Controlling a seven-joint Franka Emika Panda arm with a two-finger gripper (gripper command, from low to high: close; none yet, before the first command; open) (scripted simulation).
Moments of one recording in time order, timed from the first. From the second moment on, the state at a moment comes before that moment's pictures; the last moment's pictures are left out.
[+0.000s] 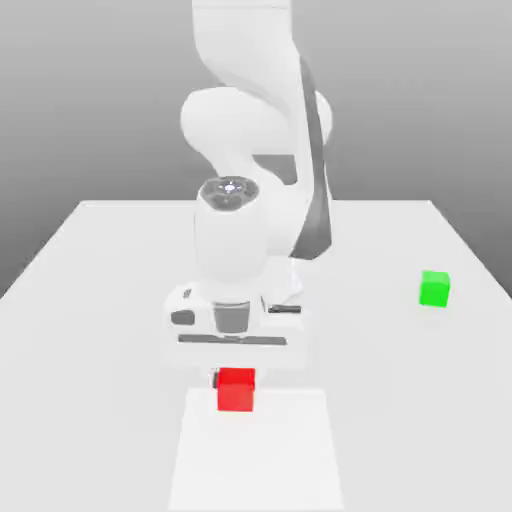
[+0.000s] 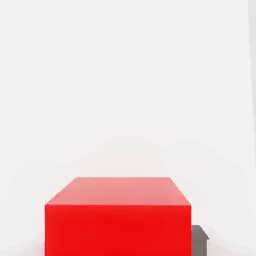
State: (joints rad) arm -0.08 0.17 -0.01 -2.92 0.02 3.09 0.73
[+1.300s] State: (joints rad) arm 0.91 -0.20 0.64 -2.88 0.26 2.71 0.55
